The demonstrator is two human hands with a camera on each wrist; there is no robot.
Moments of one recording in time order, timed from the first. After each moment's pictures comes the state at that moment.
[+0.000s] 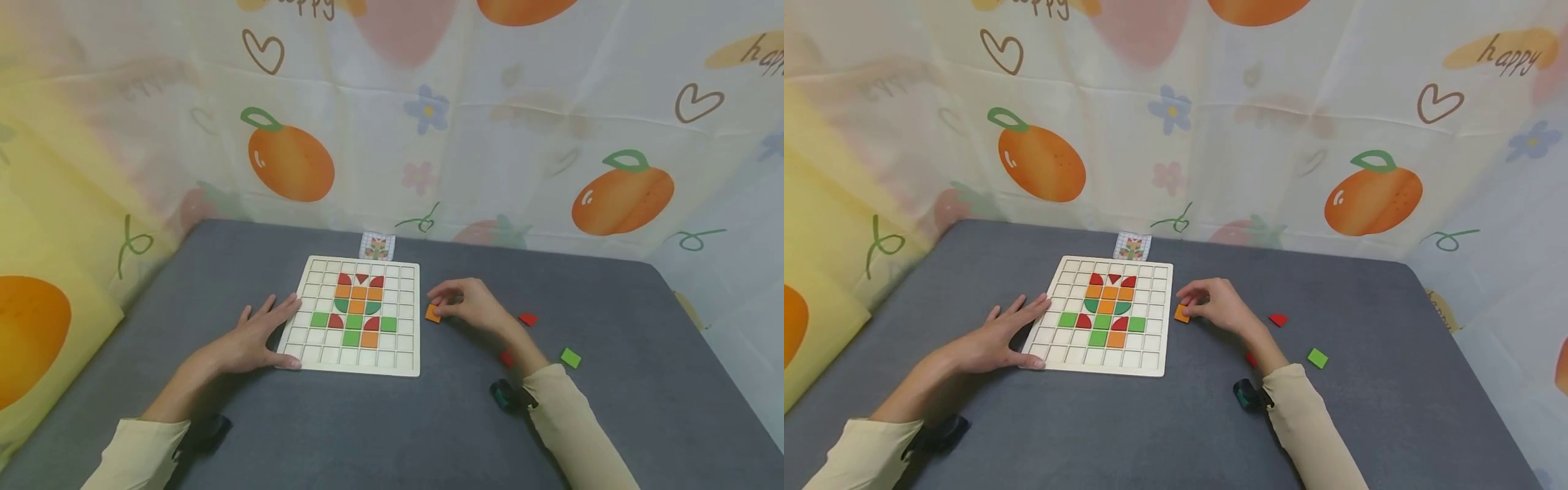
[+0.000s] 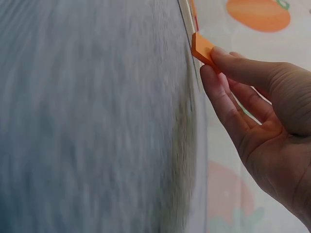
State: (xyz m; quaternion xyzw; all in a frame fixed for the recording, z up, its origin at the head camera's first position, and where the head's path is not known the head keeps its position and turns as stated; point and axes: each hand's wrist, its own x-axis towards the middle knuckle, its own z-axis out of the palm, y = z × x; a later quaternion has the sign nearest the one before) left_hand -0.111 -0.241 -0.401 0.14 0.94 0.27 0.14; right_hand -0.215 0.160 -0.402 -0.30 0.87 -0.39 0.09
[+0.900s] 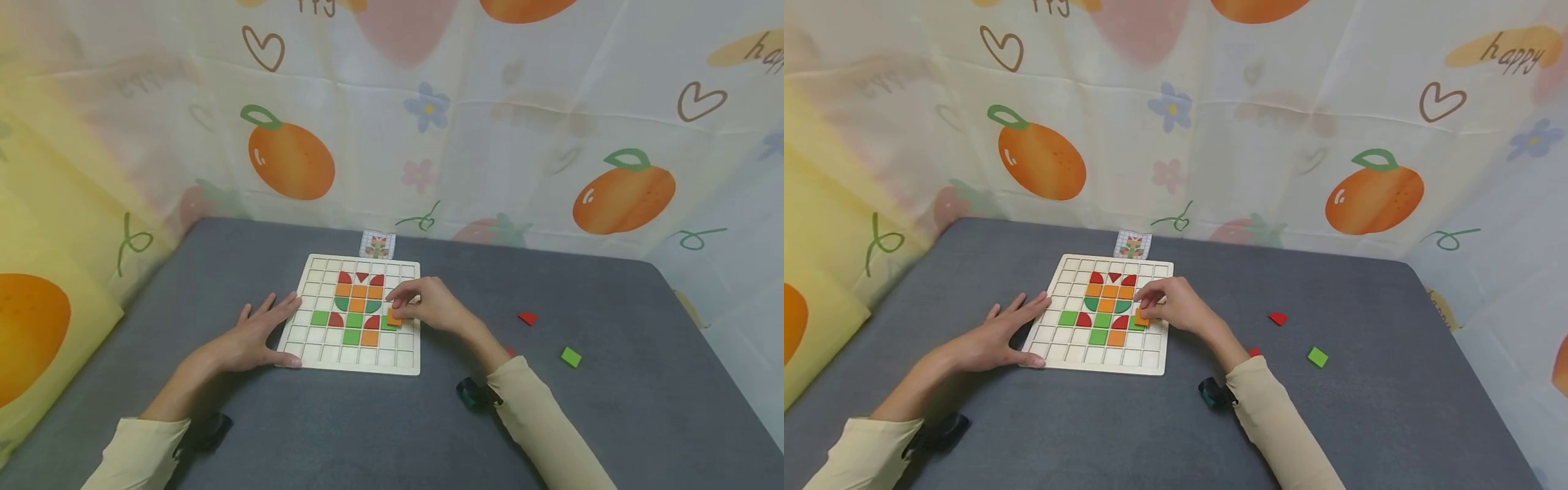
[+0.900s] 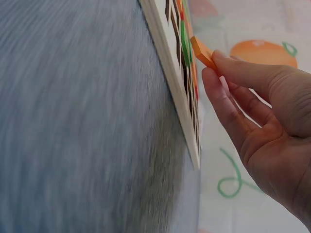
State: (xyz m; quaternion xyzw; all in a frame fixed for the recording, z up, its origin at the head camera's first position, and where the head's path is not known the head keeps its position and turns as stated) left_hand -0.111 -0.242 -0.402 0.14 0.94 0.27 0.14; right_hand -0.209 0.094 -0.396 -0.36 0.84 -0.39 0.10
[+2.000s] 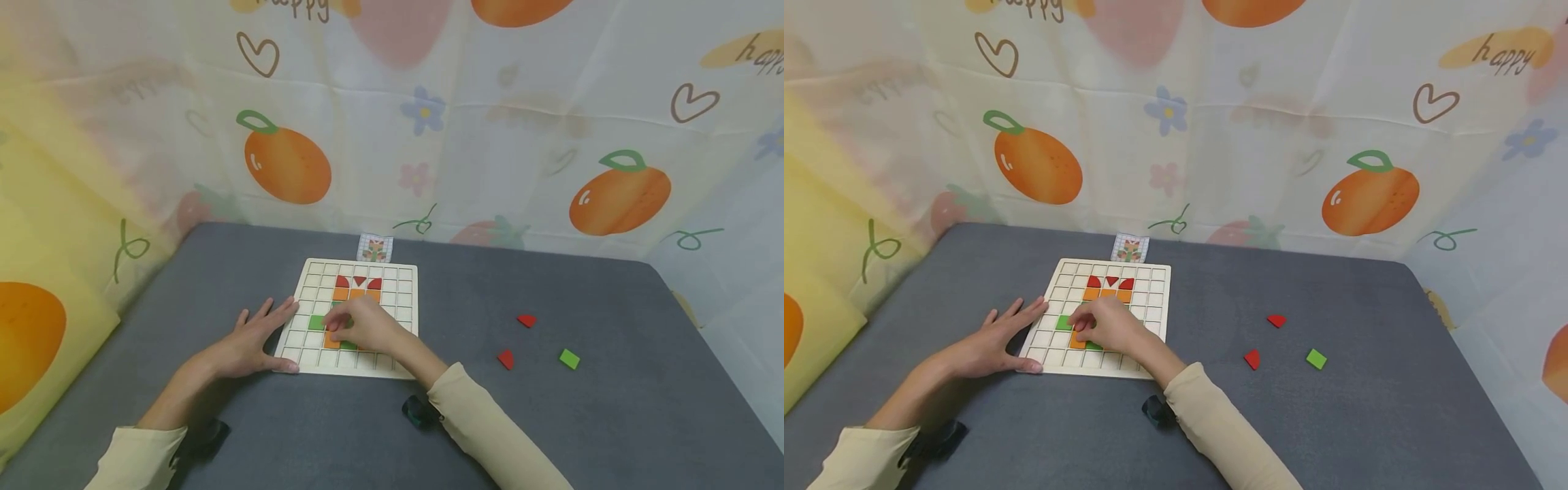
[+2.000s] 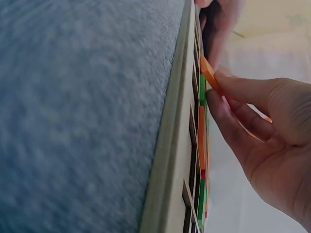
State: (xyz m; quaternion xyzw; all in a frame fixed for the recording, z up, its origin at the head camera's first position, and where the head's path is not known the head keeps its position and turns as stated) left_hand -0.110 -0.241 -0.403 0.15 0.94 0.27 0.13; right_hand -0.176 0.002 -0.399 -0.40 0.83 -0.36 0.13
